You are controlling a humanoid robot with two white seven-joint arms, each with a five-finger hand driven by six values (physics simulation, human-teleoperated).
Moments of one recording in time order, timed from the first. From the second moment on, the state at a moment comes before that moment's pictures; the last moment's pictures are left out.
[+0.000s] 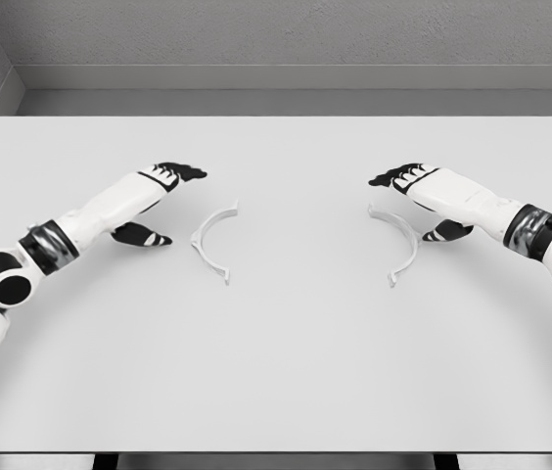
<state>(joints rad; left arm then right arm) -0.46 0.54 -0.52 -1.16 -0.46 -0.61 -0.09 -0.38 -0.46 0.13 -1.35 0.70 -0.61 0.55</state>
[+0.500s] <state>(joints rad) -0.48 0.51 -0.53 -1.13 -0.45 -0.61 -0.09 -0.39 -0.45 0.15 -1.32 0.70 -0.61 0.55</state>
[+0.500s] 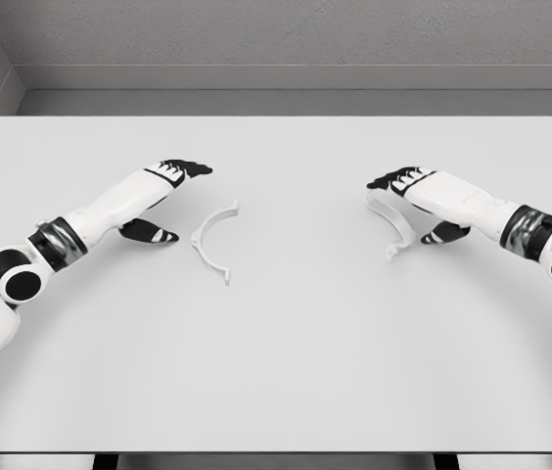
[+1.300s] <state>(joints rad) -0.47 0.46 -0.54 -1.15 -0.46 -0.61 -0.09 -0.42 -0.42 0.19 -1.30 0.70 -0.61 0.55</state>
